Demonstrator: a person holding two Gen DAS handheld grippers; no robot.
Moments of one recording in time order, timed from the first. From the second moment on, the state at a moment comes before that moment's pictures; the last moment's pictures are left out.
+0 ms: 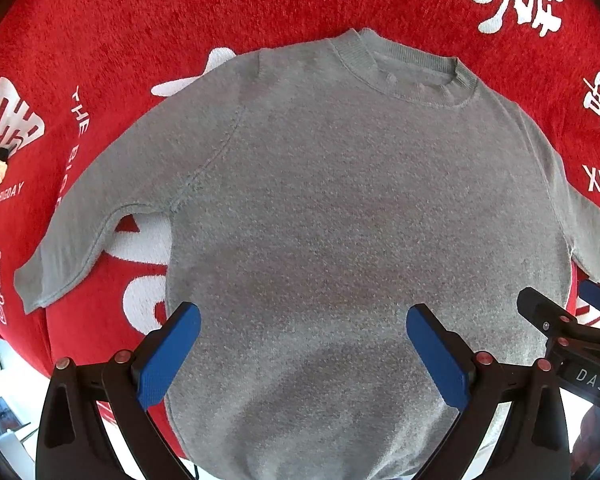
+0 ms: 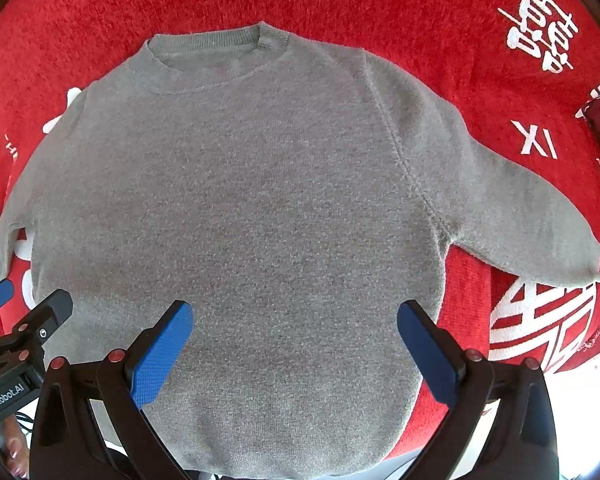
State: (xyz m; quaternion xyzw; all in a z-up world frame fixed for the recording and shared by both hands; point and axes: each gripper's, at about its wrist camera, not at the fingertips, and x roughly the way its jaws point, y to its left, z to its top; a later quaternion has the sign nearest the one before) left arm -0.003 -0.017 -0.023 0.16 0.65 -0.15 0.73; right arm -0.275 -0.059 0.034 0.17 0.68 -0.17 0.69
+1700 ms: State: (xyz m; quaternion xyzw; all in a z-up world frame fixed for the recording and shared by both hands) left arm -0.007 -0.010 -0.020 0.15 0.65 -0.15 0.73; right arm -0.276 -0.048 0.041 0.16 0.68 -0.17 0.69
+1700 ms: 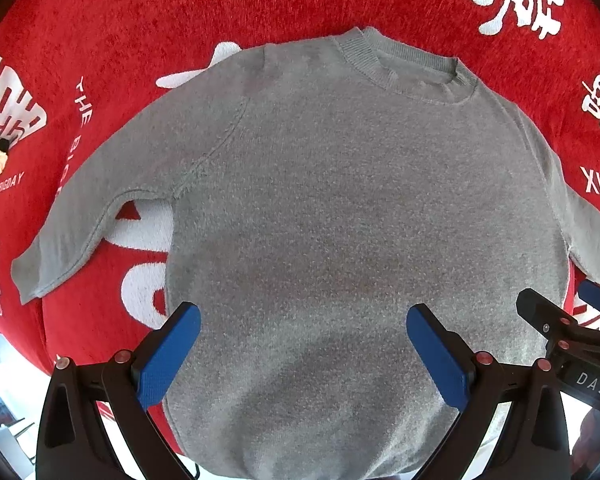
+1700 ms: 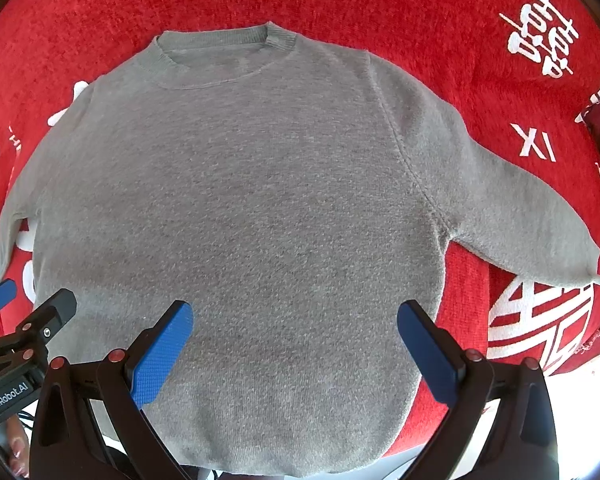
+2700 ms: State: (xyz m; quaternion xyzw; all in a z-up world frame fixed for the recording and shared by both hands) left arm -0.001 0.008 -0.018 0.13 0.66 -0.14 0.73; right arm -0.273 -0.033 0.049 0.15 0.68 -0.17 0.70
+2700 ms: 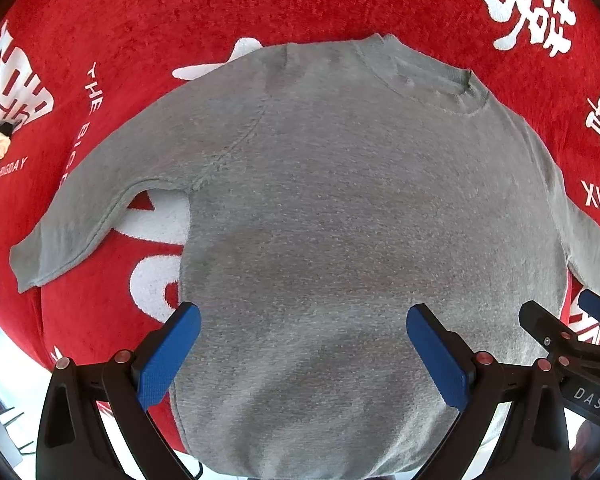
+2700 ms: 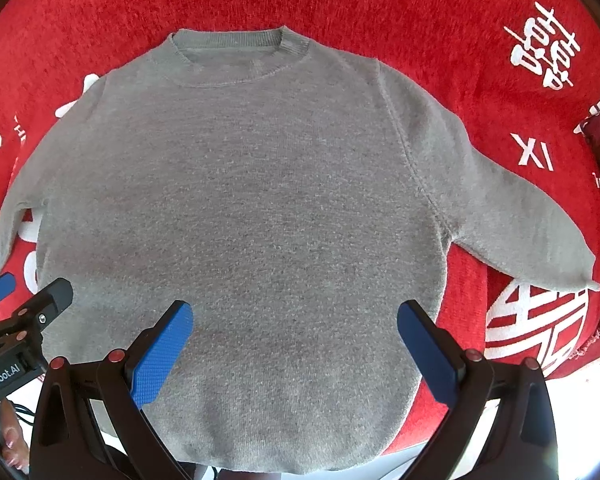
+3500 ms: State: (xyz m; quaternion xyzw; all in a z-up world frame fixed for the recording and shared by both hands) left arm 0.025 0.080 -0.018 0.02 0.67 -0.14 0.73; right arm -0.232 0.021 0.064 0.11 0.68 -0.13 0.71
